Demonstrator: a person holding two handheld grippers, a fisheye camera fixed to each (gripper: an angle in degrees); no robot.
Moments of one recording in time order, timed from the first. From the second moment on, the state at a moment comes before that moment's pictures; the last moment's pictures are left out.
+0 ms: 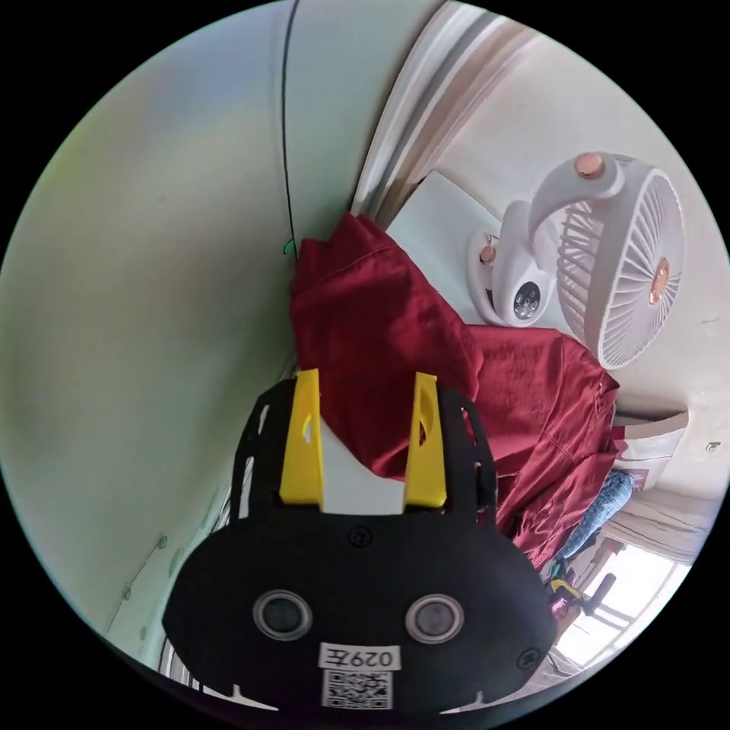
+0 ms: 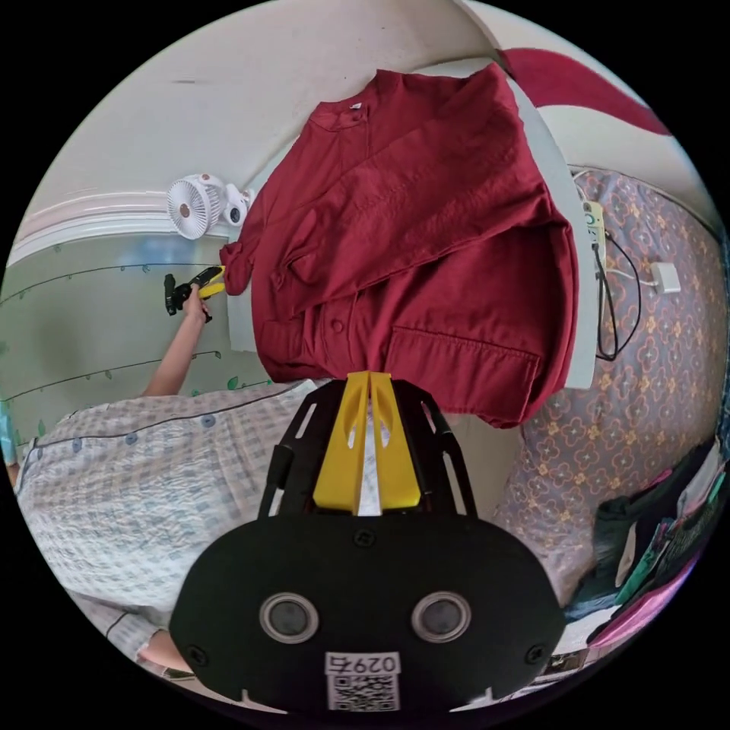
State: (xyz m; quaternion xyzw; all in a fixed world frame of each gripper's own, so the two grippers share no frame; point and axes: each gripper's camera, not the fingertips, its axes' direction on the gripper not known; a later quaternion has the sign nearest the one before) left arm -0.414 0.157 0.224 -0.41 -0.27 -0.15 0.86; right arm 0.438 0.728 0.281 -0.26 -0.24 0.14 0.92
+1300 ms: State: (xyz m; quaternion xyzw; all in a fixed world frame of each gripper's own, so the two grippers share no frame) left arm -0.063 0.297 0.289 -0.61 0.10 0.15 0.77; right arm 0.418 0.641 0.277 -0.22 -0.24 0.08 0.94
